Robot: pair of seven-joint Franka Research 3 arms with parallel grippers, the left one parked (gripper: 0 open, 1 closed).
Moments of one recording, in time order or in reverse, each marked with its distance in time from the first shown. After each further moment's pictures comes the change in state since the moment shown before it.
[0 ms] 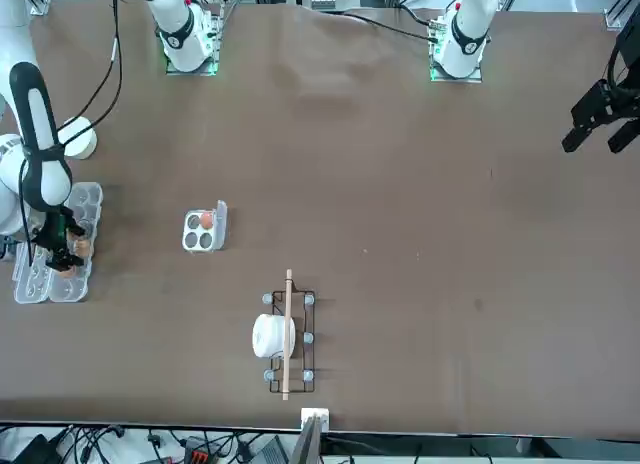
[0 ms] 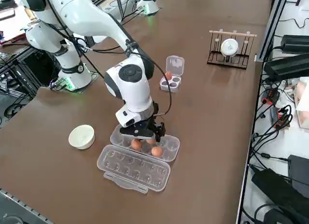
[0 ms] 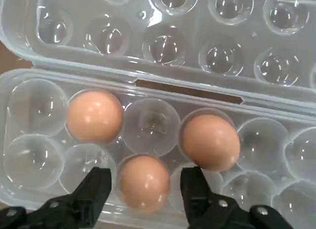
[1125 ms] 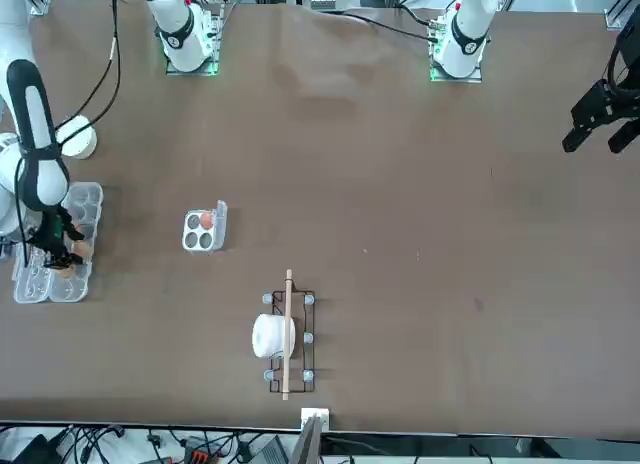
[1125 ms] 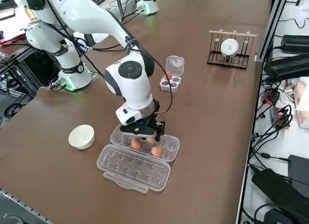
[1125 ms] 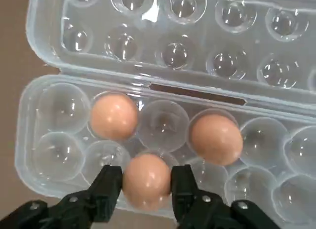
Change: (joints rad) arm 0.001 -0.030 0.001 0.017 0.007 -0.022 0.002
